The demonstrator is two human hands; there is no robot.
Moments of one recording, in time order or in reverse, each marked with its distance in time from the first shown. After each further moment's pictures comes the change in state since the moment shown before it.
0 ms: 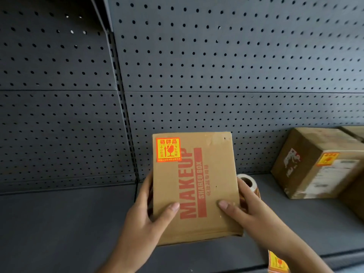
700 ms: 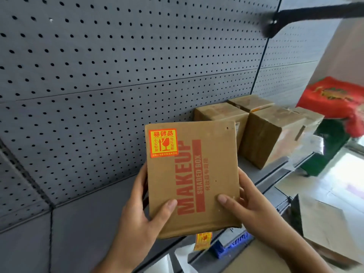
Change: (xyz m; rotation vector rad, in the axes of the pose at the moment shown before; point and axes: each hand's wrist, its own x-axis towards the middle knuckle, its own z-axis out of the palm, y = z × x) left_hand -0.005 0.022 0.120 -0.083 -0.347 0.179; right_hand -0.144 0.018 -0.067 0.013 0.427 -0.019
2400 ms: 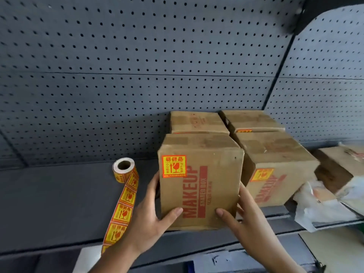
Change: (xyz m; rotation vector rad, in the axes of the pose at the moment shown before) left_hand 0.097 -0.053 0.262 0.257 0.194 -0.107; right_hand 0.100 0.126 -0.264 -0.240 -0.136 -0.039
